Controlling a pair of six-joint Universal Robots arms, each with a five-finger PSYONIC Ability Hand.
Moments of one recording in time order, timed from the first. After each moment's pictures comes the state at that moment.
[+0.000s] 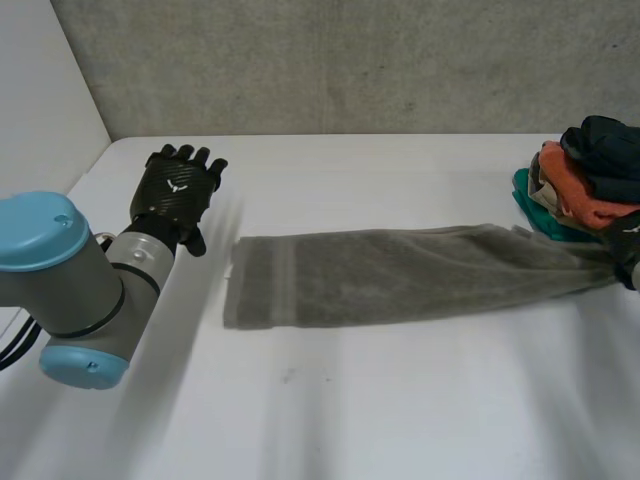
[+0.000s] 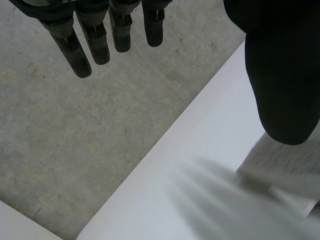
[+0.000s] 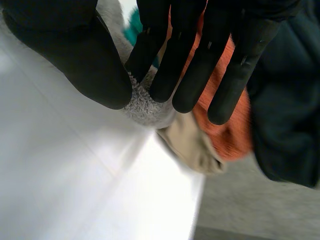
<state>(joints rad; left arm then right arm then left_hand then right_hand) 4.35 -1.99 -1.63 3.62 -1.52 3.66 1.50 -1.05 1.55 -0.19 1.53 2.24 0.19 0.21 0.22 0.20 0.05 1.13 1.18 1.19 1.20 0.99</state>
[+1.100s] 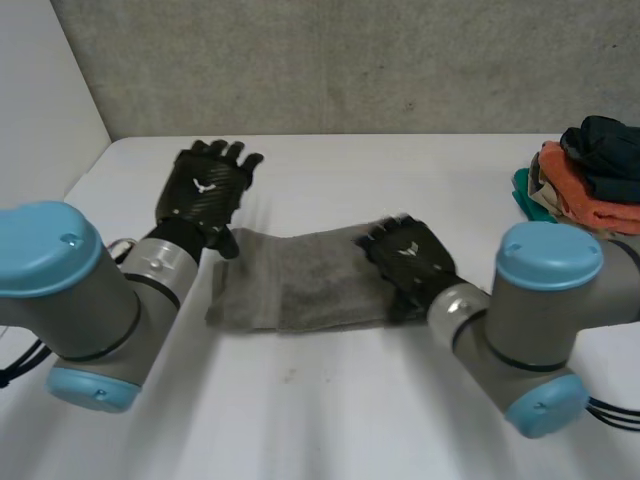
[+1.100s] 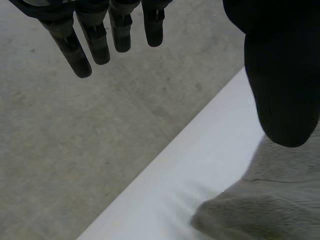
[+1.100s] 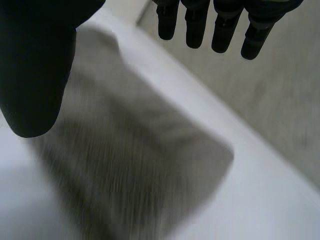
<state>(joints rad) 4.25 -1.92 -1.67 3.63 -1.52 3.56 2.09 -1.01 1.55 -0.27 1.40 2.72 0.19 0.21 0.22 0.20 0.05 0.27 0.27 0.27 0.28 0.11</state>
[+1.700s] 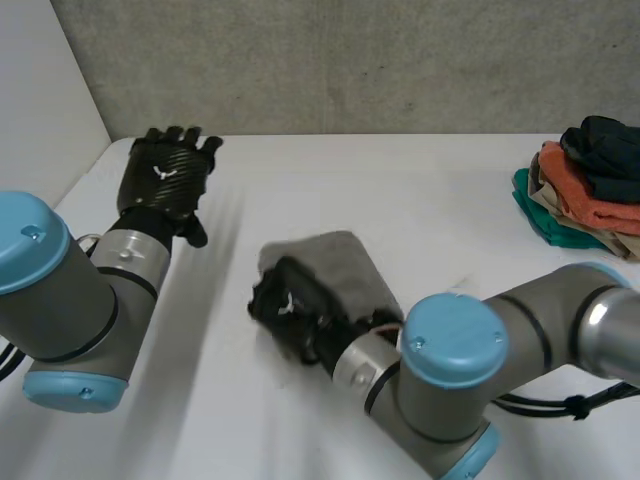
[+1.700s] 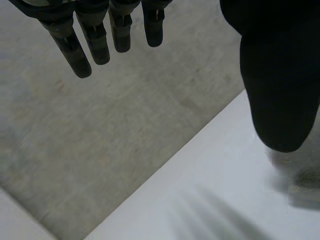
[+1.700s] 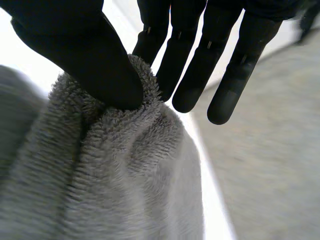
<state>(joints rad) 4.27 -1.84 -1.70 3.61 -1.63 3.53 2.35 -0.94 1.53 -0.50 1.26 2.35 0.19 0.21 0.22 0.20 0.05 1.07 1.14 1.14 1.15 0.97</state>
